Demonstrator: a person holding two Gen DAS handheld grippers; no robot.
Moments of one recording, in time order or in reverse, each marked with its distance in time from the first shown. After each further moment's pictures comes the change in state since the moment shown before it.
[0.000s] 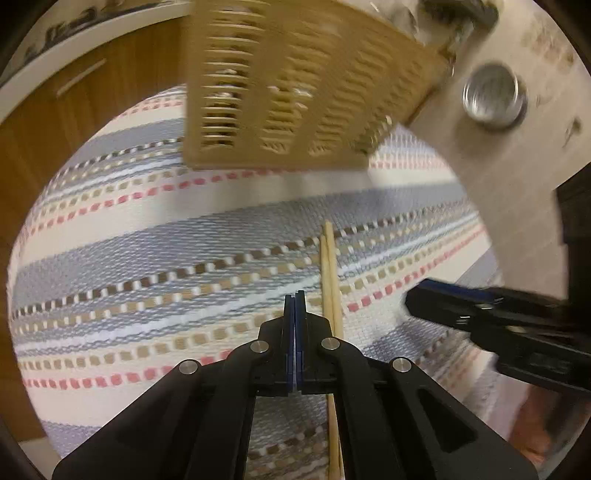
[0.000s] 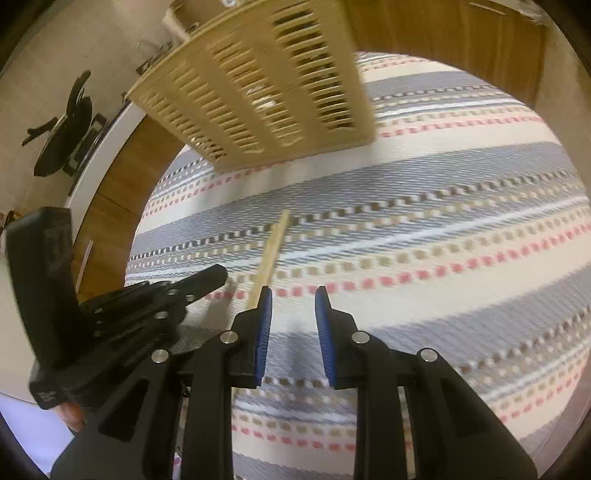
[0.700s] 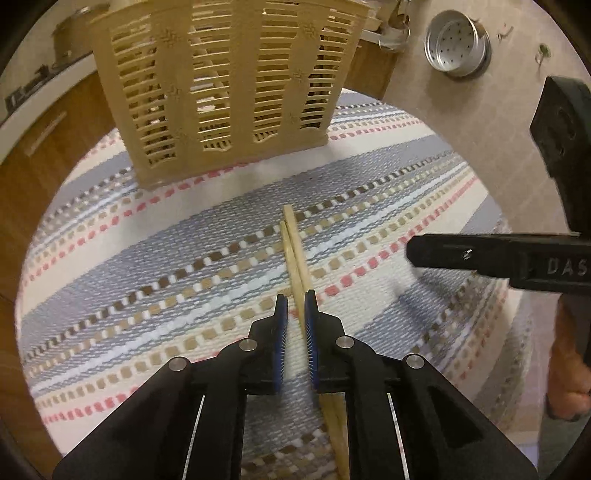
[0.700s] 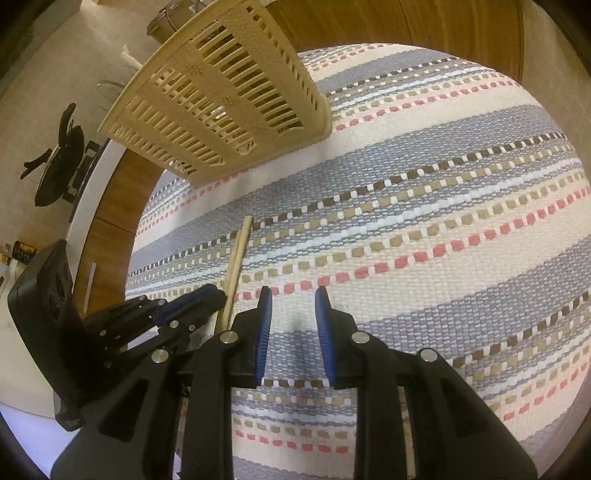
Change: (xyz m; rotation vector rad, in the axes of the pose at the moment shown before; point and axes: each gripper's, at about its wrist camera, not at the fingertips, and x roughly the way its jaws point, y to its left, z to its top) left arm 0.023 -0.044 -0.013 0.261 0.016 0.092; right arm -0.011 -0.047 -0.009 0.096 -0.028 0.042
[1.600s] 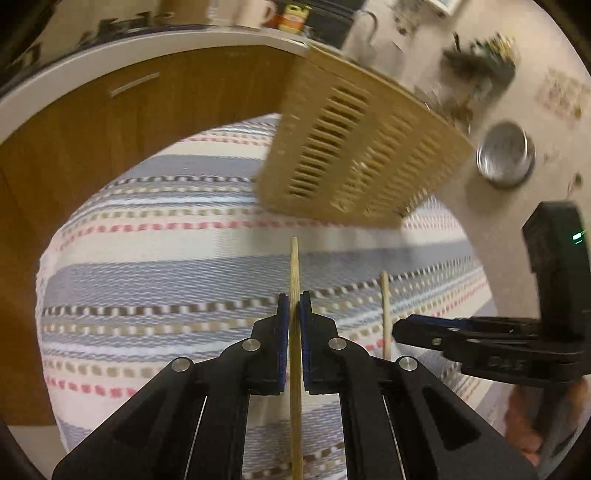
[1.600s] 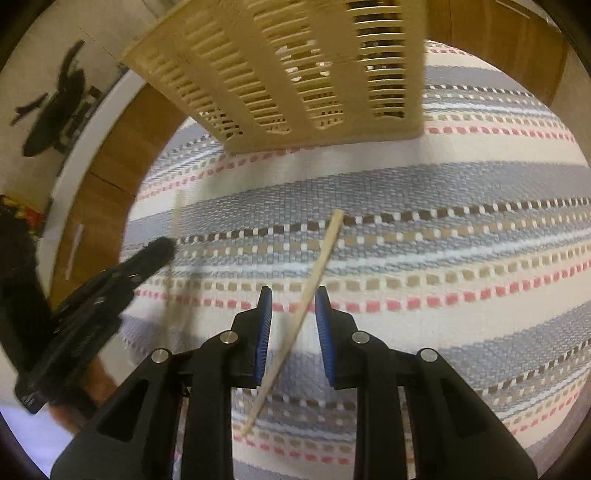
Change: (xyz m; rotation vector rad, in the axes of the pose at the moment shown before) left arm -0.055 0.101 -0.019 -0.383 -0.184 -0.041; right arm 0.036 0.079 0.015 -0.134 0.134 -0.121
